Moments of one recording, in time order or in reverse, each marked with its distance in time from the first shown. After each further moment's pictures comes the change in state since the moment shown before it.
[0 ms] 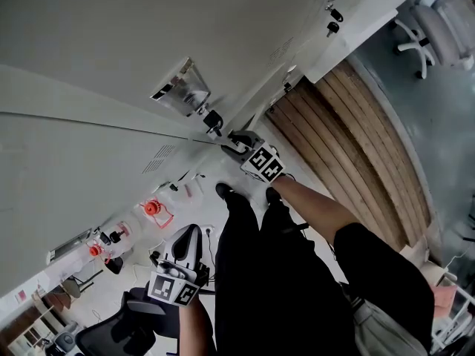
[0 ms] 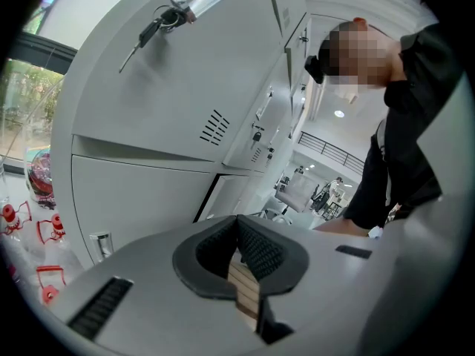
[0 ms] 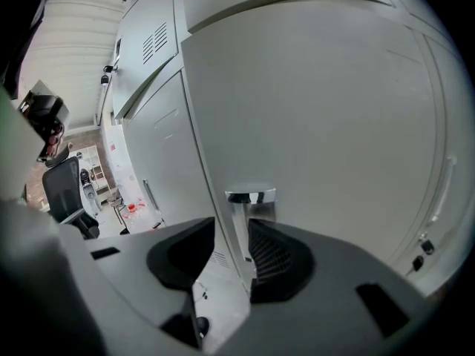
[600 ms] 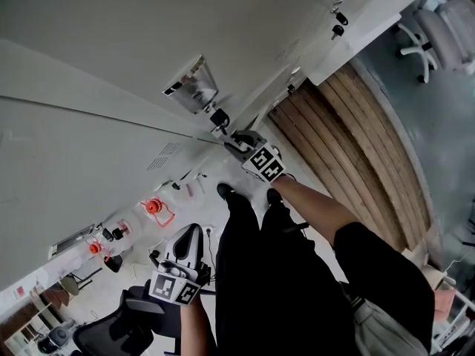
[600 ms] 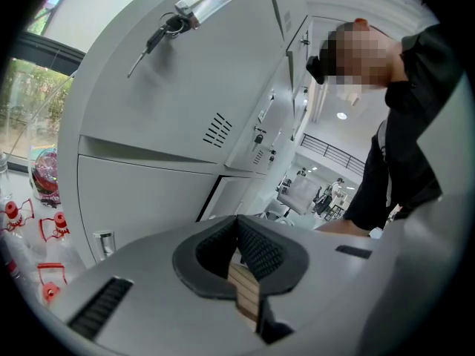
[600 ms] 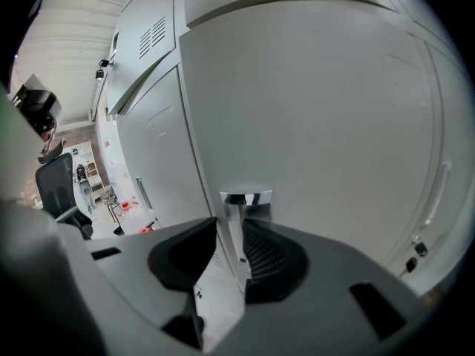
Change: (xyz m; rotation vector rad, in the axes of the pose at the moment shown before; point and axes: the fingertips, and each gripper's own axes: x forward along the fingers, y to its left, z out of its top) left arm -0.005 0.002 0.000 -0.012 -0.015 0.017; right arm 0.003 -0.005 0.001 -0.016 0.007 -0.049
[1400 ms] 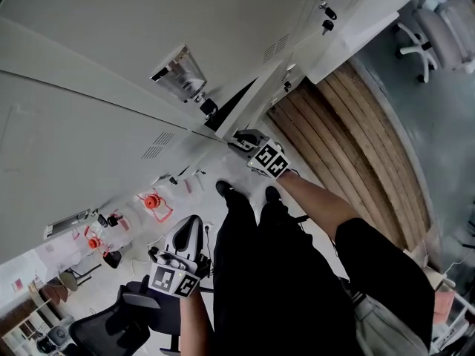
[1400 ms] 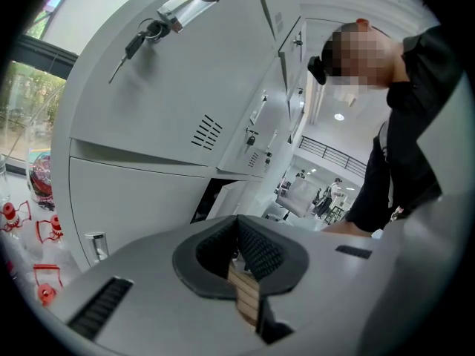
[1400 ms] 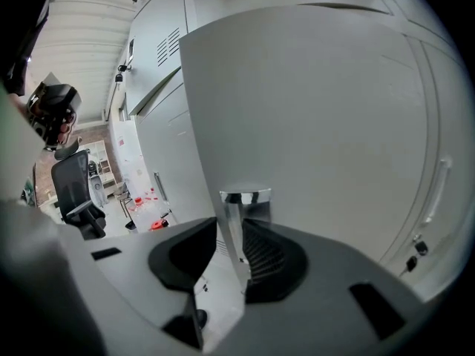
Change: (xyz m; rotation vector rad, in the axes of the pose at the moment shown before) left arm 0.005 -0.020 0.002 0.014 -0.032 -0.004; right arm -0.025 0.007 -0.013 -0.033 -0.004 0.088
